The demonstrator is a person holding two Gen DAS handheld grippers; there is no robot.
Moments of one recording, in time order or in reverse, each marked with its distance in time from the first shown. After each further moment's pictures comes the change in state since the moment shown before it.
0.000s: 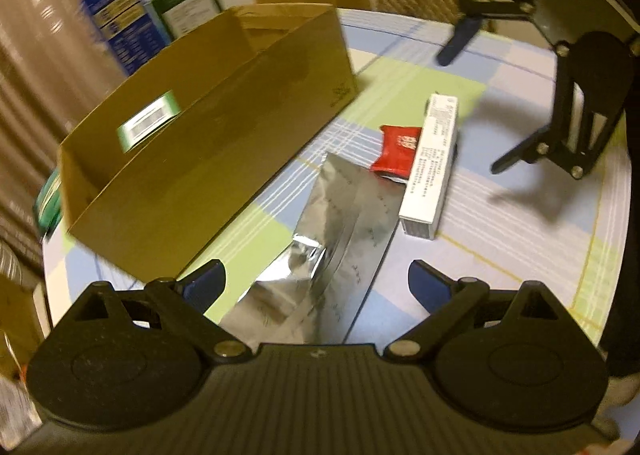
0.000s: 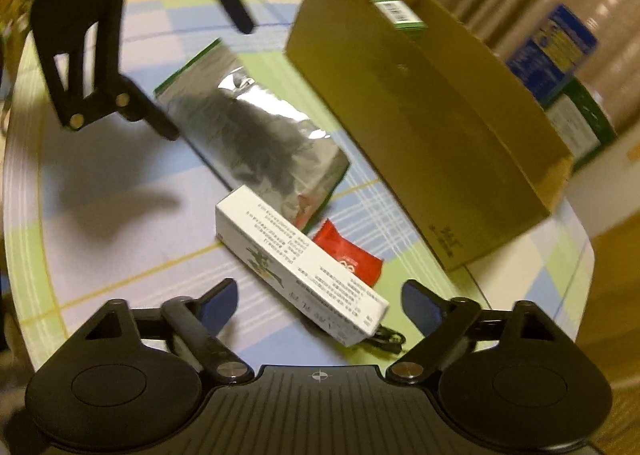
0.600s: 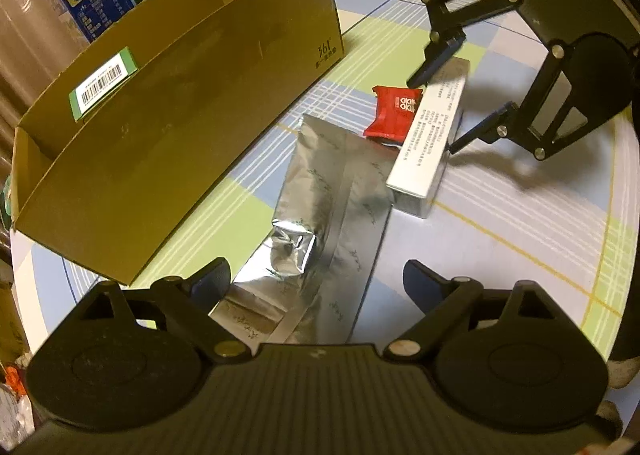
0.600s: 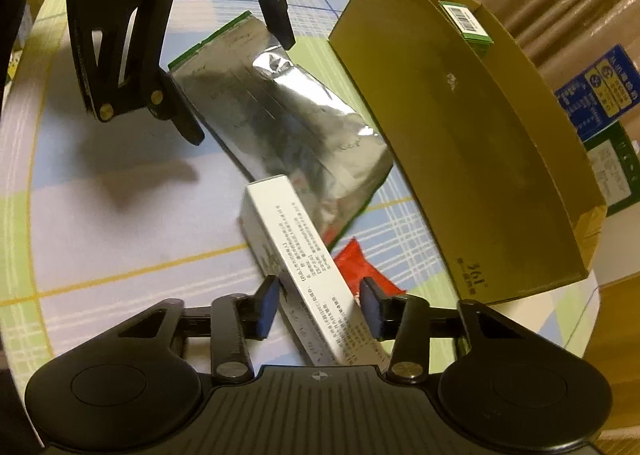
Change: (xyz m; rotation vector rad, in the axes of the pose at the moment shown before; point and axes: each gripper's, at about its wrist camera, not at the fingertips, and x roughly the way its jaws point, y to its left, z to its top) left arm 0.040 0.008 -0.004 -0.009 0.086 -0.076; right arm 0.029 0.009 0.009 -0.131 0.037 0.019
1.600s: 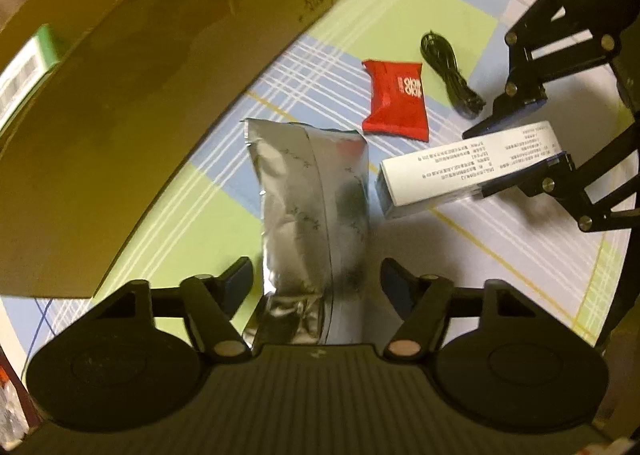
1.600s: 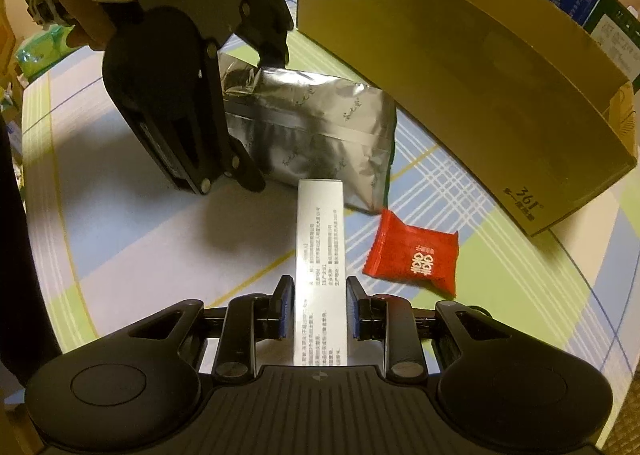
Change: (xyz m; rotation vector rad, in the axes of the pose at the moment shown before) left arm 0.052 0.020 0.049 -0.004 0.260 -0.145; right arm 0.013 -0.020 0.006 0.356 0.036 0.178
